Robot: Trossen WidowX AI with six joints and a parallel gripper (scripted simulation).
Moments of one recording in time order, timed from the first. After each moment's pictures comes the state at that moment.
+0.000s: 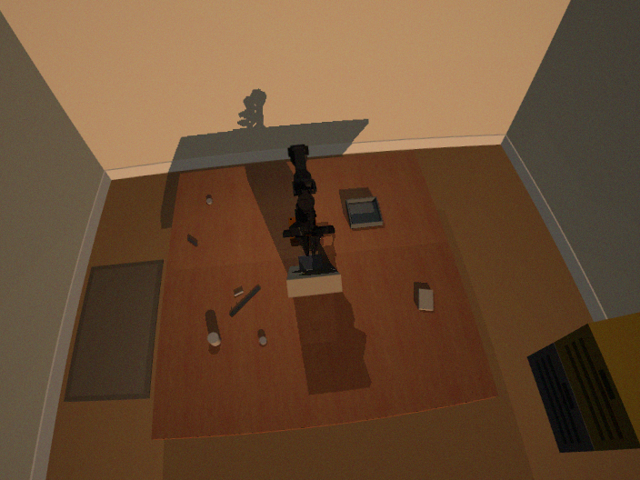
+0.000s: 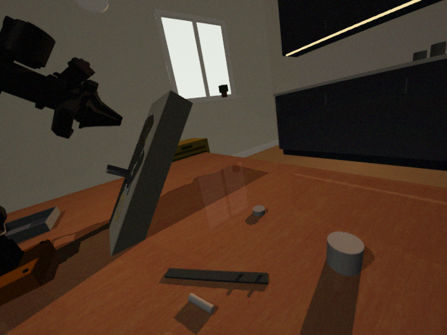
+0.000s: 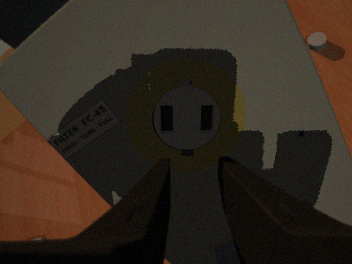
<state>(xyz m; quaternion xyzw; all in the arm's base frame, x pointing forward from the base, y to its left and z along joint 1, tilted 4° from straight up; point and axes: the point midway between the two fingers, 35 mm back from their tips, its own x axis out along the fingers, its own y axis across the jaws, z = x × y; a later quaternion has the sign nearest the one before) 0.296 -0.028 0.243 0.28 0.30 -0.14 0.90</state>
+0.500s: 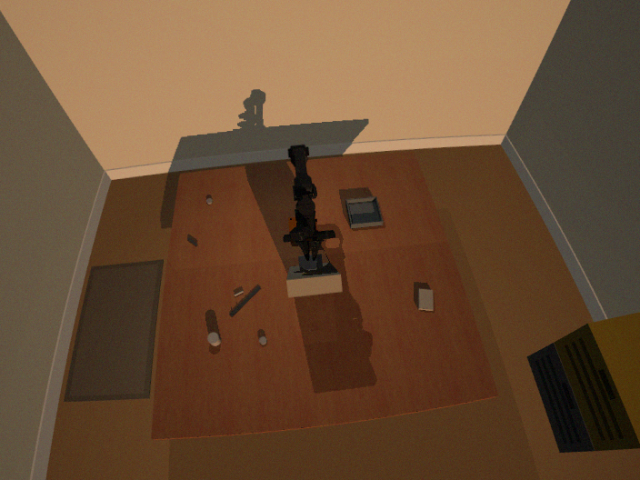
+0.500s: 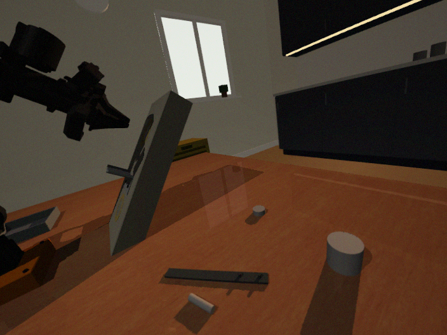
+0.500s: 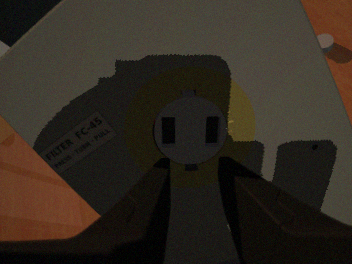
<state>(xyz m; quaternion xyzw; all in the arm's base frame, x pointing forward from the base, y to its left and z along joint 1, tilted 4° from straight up) 0.310 -0.029 0.234 0.29 0.30 -0.14 0.90</state>
